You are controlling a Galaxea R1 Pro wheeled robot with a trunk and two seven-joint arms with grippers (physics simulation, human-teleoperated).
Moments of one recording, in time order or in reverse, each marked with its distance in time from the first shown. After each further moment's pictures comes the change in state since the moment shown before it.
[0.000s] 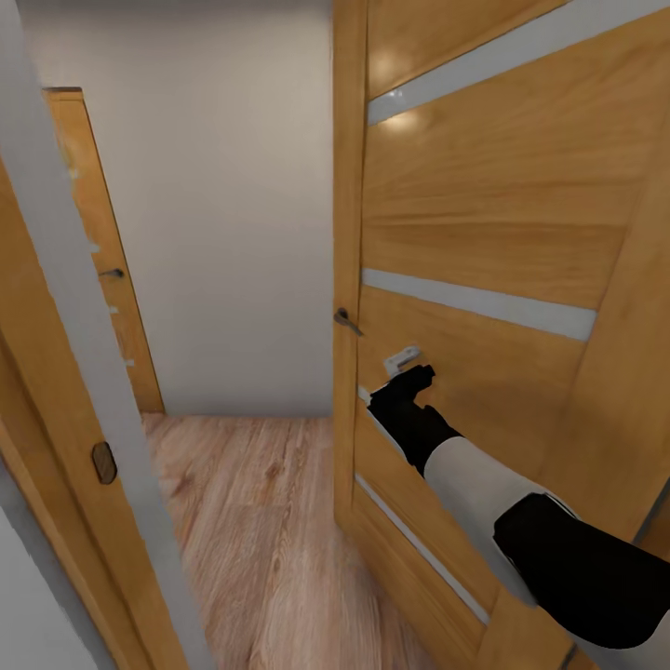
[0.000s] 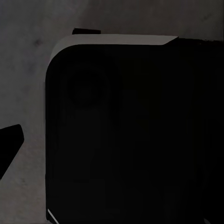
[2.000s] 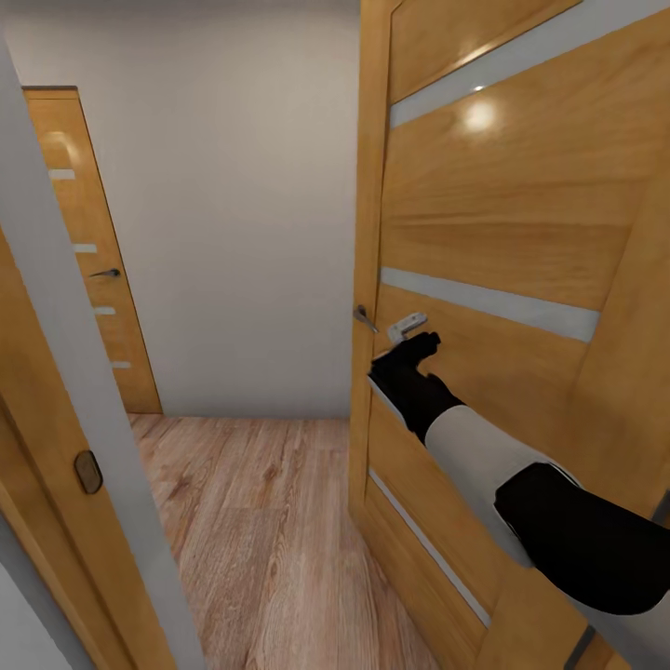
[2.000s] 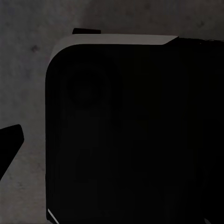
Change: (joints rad) left arm 0.000 0.000 0.000 0.000 0.000 0.001 0.000; right arm -0.112 0.000 -0.012 -0.009 -0.010 0.007 -0.040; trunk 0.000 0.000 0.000
